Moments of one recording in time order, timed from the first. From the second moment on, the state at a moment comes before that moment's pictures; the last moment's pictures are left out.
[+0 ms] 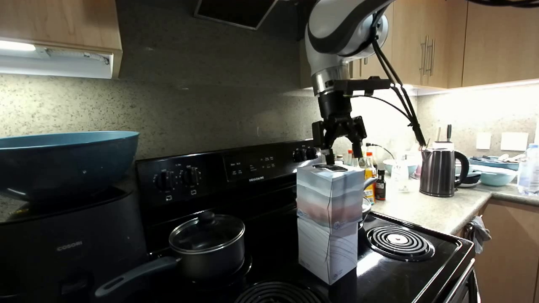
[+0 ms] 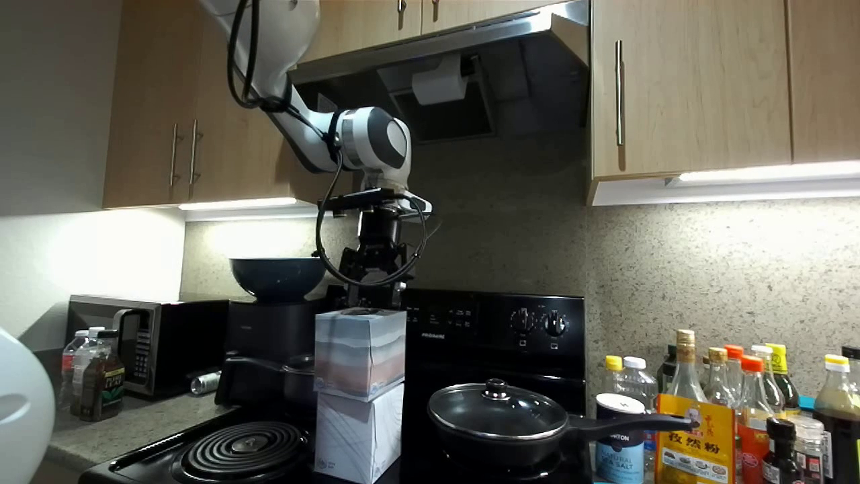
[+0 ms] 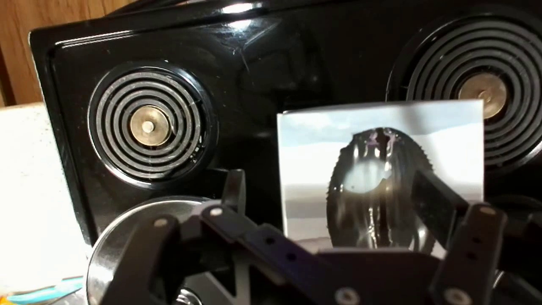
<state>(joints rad) 0.04 -0.05 0.02 -1.91 -0.03 1.68 0.23</state>
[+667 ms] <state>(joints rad) 0.04 -0.05 0.02 -1.95 -0.22 1.78 0.41</state>
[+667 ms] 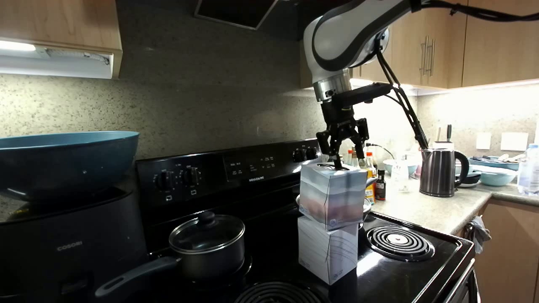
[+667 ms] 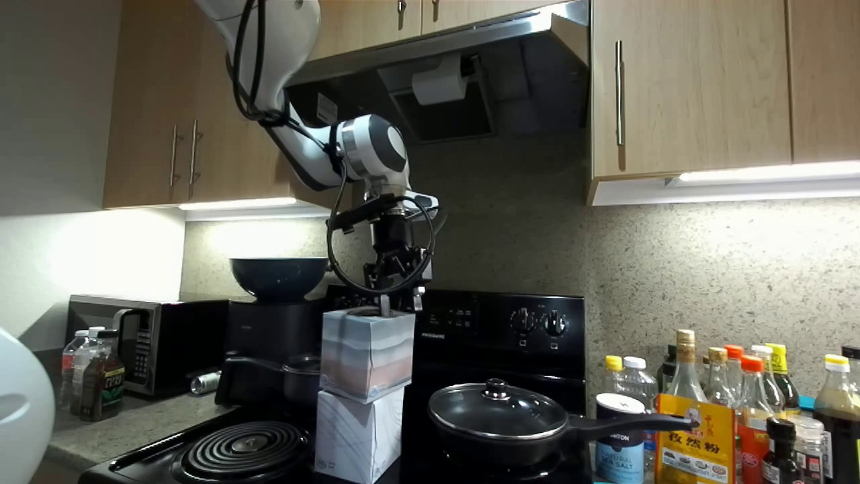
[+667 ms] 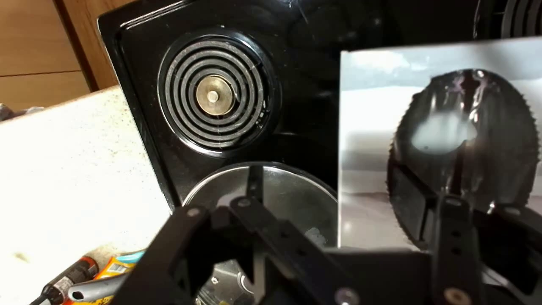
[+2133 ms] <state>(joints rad) 0.04 -0.05 0.04 -1.94 -0.22 1.80 0.32</state>
